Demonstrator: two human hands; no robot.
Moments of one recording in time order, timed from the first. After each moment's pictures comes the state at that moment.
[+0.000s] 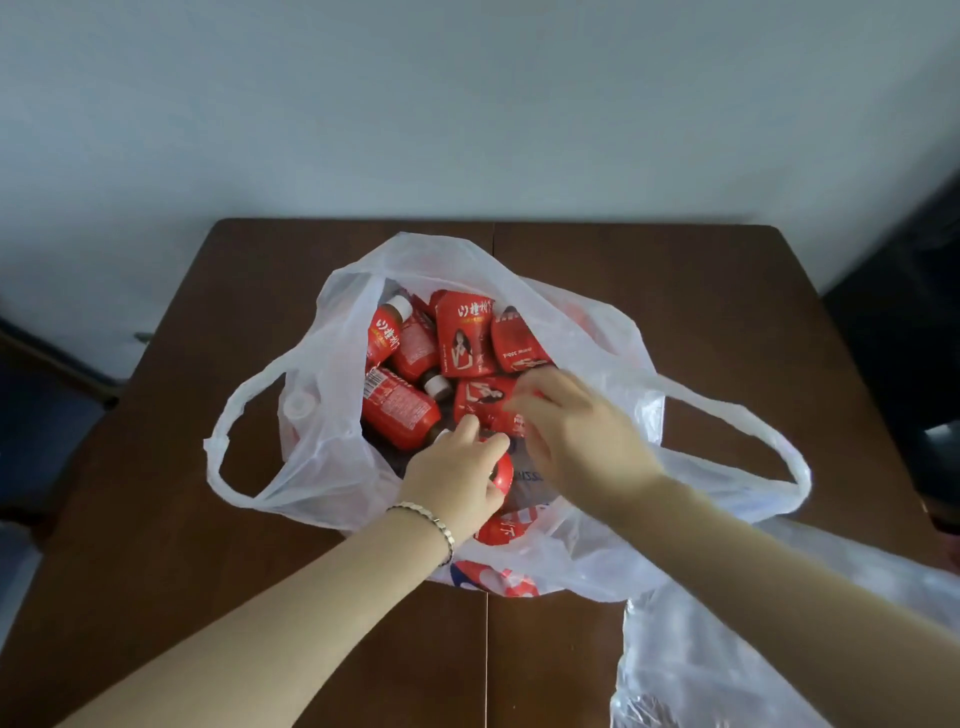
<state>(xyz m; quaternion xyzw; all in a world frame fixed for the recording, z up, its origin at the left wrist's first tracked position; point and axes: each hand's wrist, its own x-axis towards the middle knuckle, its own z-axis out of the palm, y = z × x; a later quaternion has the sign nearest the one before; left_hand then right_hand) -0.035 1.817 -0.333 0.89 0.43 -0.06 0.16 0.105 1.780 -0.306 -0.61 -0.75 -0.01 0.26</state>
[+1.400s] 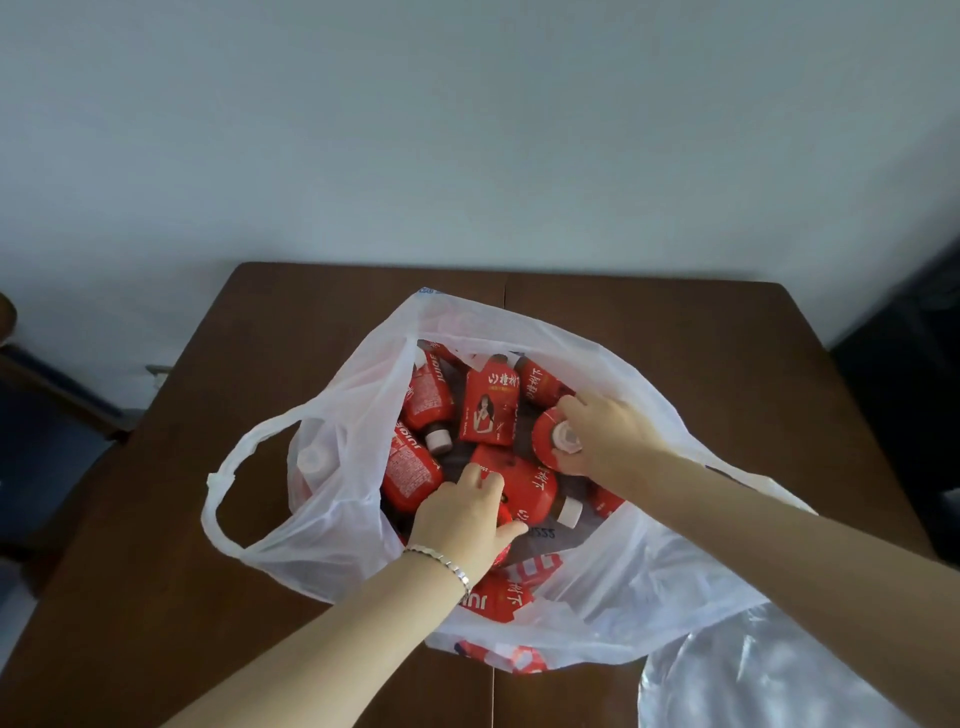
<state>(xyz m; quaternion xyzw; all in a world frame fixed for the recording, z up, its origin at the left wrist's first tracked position) -0.028 1.834 -0.344 0.88 0.45 -0.07 0.14 0.151 1.839 -0.316 -0.72 -0.69 0.12 -0.02</state>
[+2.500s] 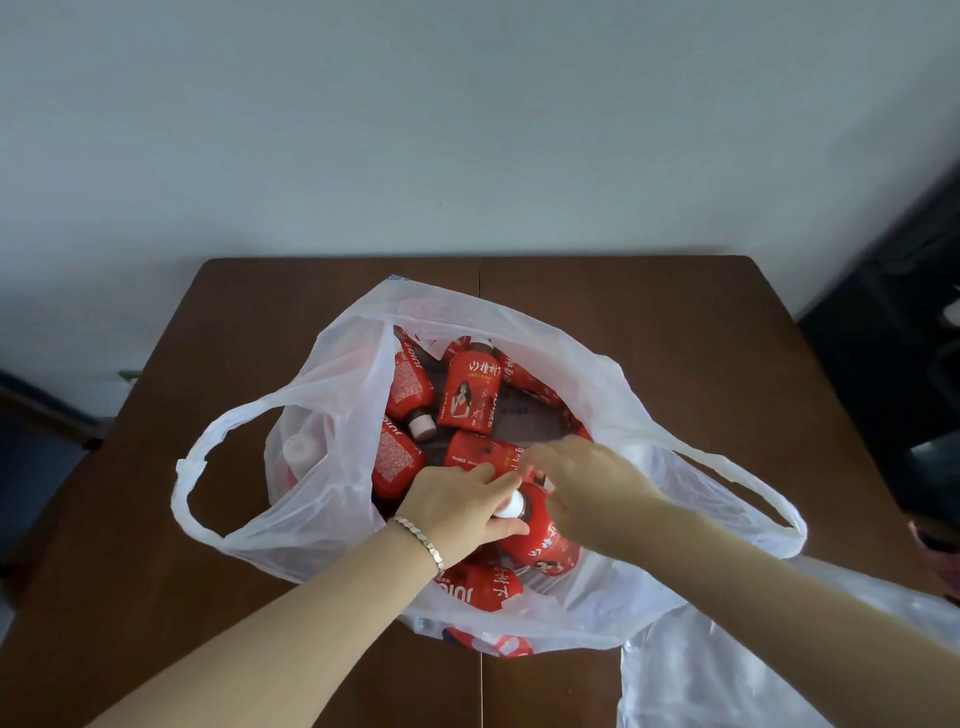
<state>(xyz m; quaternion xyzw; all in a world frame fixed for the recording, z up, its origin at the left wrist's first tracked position) -0.026 1.839 -0.356 0.97 0.24 0.02 0.04 0.132 1.776 -0.312 -0.68 -0.69 0.24 0.01</state>
